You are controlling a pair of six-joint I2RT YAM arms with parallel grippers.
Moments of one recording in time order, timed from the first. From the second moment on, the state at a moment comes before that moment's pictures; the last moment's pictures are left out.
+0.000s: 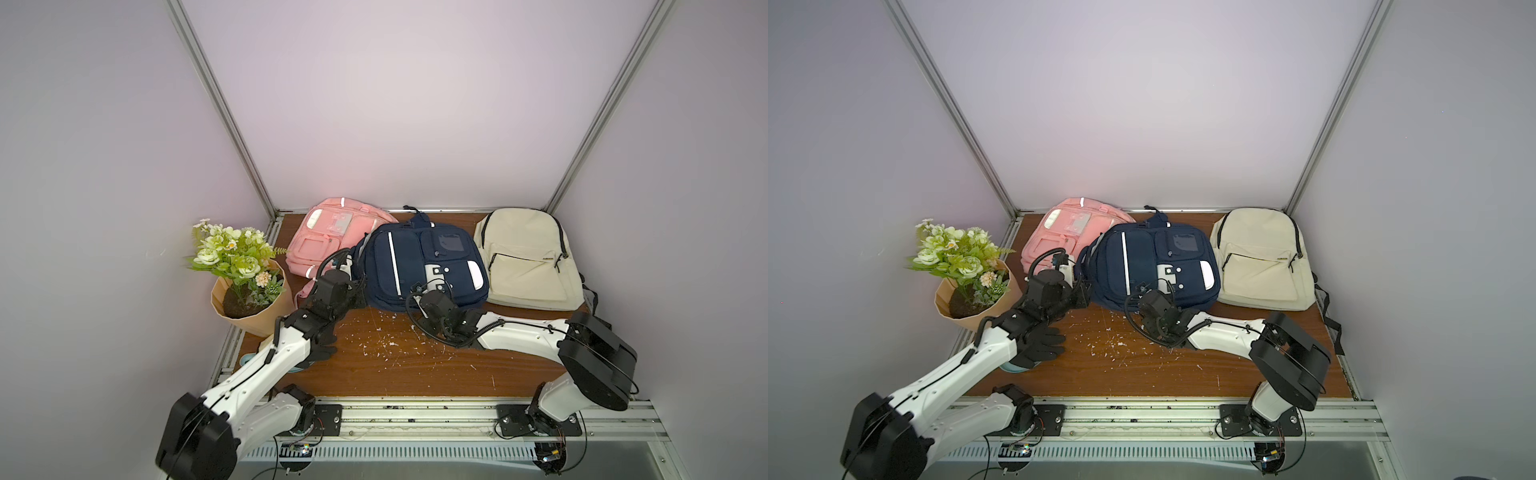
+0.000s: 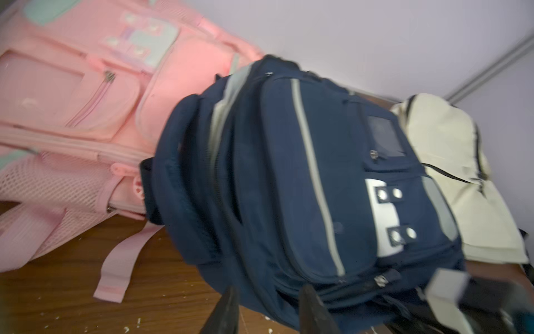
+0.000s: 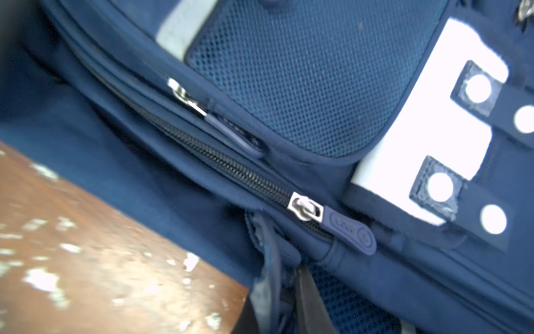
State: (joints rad) left arm -0.50 0.99 0.63 -0.14 -0.08 -0.46; right arm 0.97 1.57 0.85 -0.05 0.42 0.12
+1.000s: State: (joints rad) left arm -0.76 1.18 0.51 0.22 -0.11 -0.30; right arm 0.85 1.51 1.07 -0.26 0.11 0.32
